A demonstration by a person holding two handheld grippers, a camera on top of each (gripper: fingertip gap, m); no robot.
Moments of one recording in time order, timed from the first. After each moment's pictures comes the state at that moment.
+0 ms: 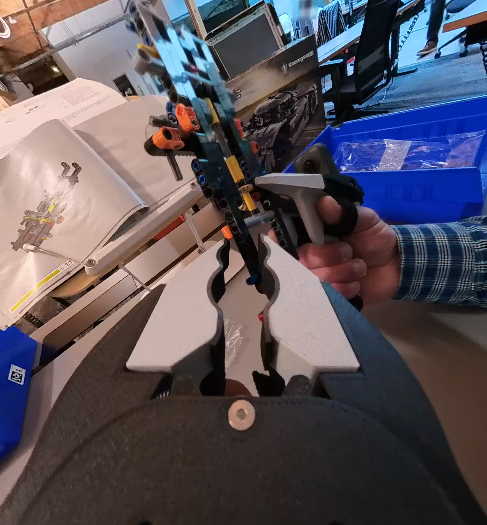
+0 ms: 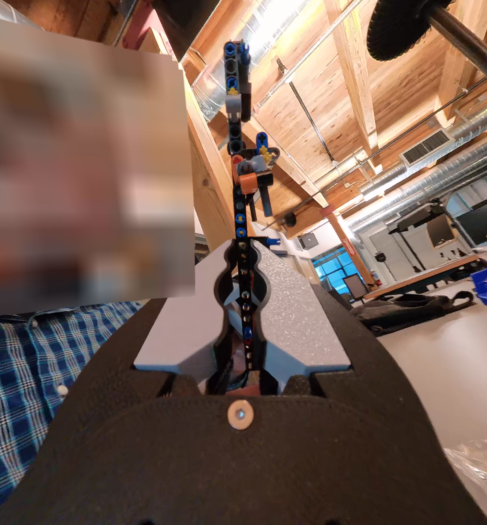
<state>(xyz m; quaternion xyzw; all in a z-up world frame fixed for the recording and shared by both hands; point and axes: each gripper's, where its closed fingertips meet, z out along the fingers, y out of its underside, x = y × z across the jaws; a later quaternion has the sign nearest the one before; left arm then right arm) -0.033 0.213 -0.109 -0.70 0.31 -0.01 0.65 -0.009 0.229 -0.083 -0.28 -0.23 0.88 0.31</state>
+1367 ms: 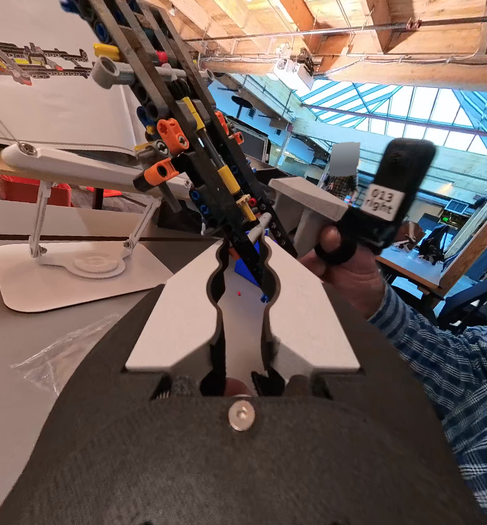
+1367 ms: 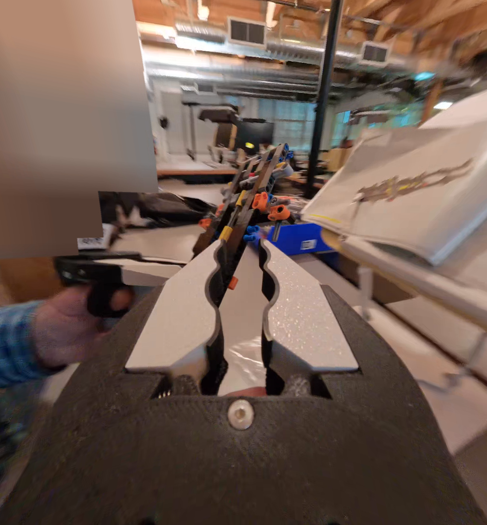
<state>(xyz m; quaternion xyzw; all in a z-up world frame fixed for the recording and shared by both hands) -0.077 0.216 -0.119 -0.65 0.08 -0.35 0.67 -0.069 0.239 -0.077 -0.51 -0.44 0.47 0.58</state>
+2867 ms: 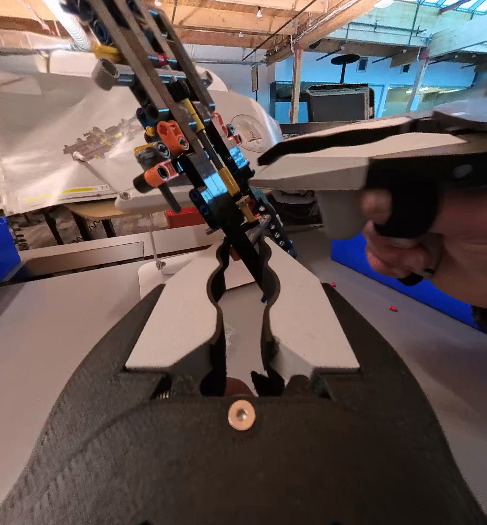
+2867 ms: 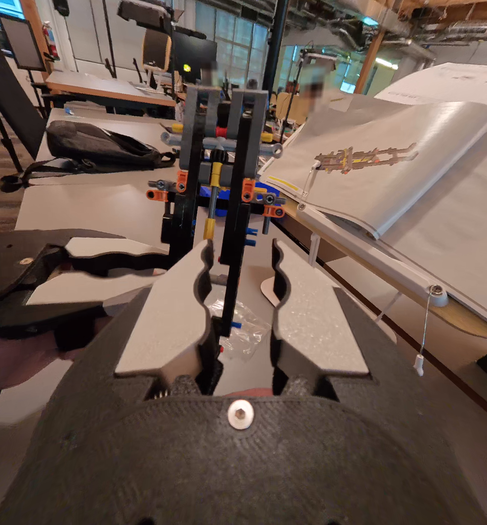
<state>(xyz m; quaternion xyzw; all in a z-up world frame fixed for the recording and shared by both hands) -0.075 0.231 -0.131 -0.68 0.09 -0.07 0.72 -0.066 0.252 -0.091 -0.58 -0.46 0.32 0.59</state>
